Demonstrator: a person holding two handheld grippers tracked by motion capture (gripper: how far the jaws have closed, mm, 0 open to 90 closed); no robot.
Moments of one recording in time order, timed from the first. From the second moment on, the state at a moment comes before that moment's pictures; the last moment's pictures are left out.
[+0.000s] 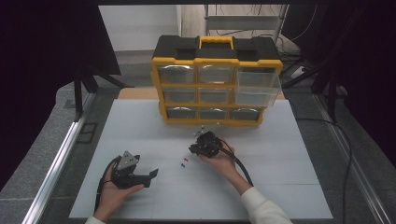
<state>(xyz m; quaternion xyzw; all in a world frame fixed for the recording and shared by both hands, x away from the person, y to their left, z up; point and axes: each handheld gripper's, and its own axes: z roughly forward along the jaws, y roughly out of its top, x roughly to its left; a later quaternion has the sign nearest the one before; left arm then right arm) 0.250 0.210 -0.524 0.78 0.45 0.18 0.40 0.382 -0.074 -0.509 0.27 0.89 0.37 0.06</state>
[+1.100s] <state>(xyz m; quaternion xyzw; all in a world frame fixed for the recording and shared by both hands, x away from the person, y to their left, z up) 0.250 0.211 -0.524 0.78 0.45 0.18 0.40 0.363 -0.114 -0.451 0.28 0.84 0.45 0.06</state>
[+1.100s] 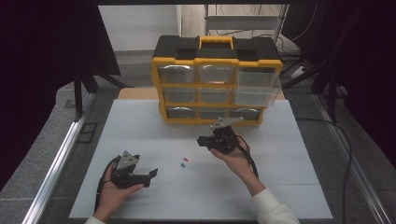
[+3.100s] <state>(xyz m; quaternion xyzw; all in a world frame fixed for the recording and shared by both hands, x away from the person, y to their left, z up) 0.248 0.211 -0.521 0.78 0.45 0.18 0.40 0.346 -0.152 -0.341 0.27 0.77 0.56 0.13</state>
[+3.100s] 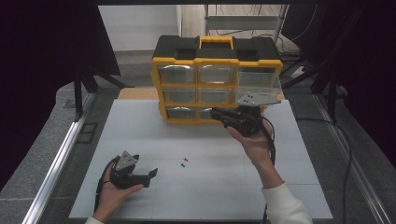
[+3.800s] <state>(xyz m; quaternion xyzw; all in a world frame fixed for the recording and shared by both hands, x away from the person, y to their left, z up) 0.248 0.211 -0.520 0.77 0.45 0.19 0.41 0.362 -0.175 -0.283 0.29 0.75 0.56 0.20</state>
